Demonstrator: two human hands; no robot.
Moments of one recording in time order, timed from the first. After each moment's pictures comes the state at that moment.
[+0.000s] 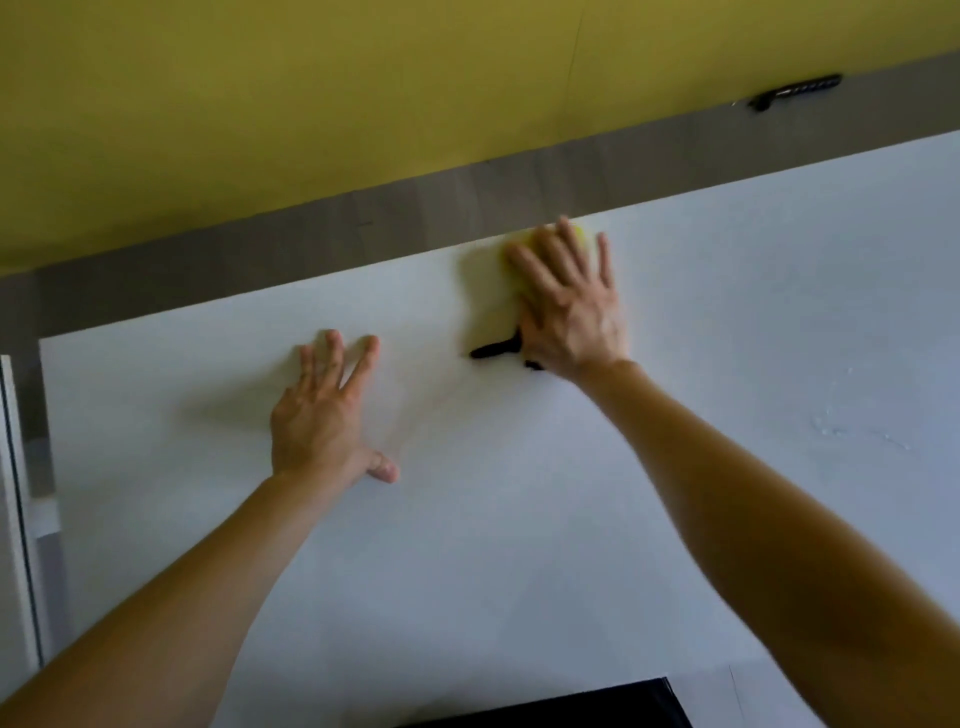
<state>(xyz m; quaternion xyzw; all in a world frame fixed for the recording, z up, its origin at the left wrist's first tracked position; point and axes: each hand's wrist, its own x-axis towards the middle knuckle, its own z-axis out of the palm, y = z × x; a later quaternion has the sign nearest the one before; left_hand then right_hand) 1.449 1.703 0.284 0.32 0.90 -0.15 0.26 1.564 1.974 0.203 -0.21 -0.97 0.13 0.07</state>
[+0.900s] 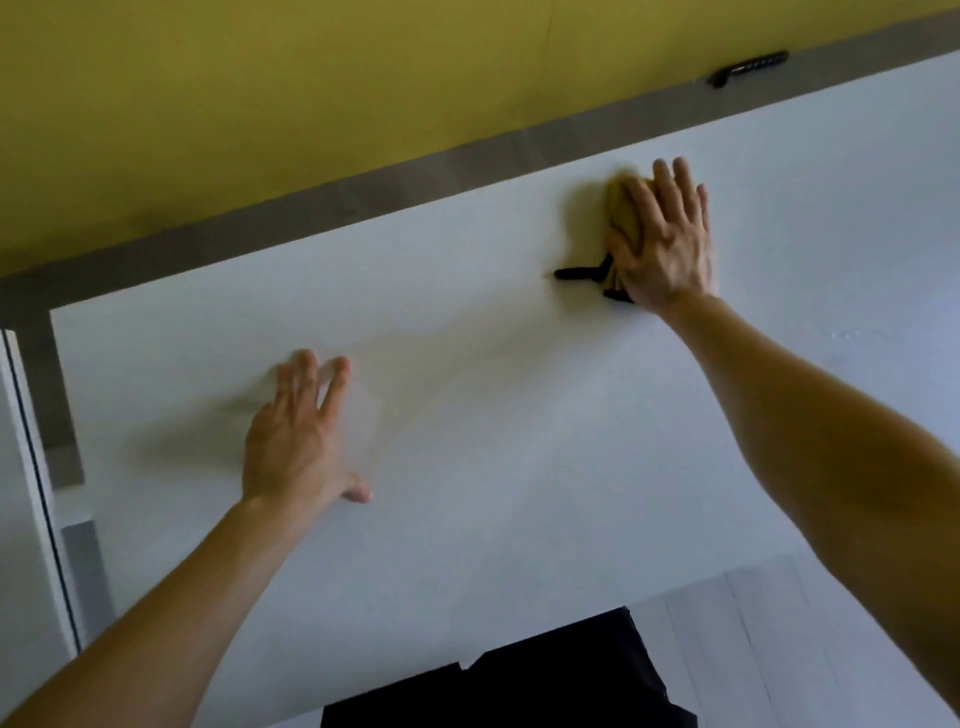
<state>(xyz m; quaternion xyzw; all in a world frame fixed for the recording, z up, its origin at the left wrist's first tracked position) 1.456 1.596 0.287 0.36 0.88 -0.18 0.26 1.621 1.995 0.217 -0.38 -0.92 0.11 0.02</state>
